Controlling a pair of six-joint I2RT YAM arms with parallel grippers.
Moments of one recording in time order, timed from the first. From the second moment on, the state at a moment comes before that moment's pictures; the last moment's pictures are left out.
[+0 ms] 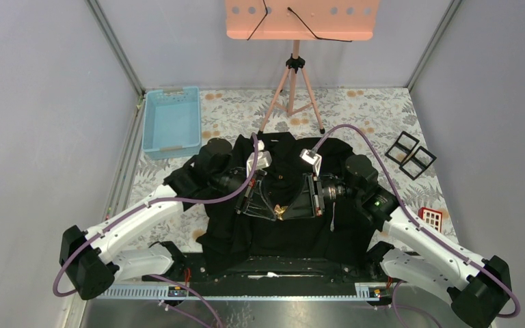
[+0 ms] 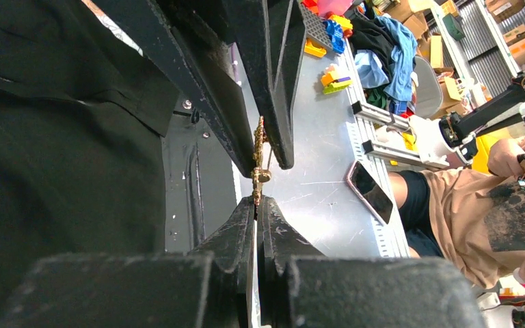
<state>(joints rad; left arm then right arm) -0.78 1.11 0.93 -0.24 1.10 -0.26 0.69 0.89 0.64 0.10 -0.99 0.90</state>
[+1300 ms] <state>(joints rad) -0.78 1.11 0.89 -0.24 1.09 -0.27 0.72 0.93 0.70 -0.01 -0.89 0.87</state>
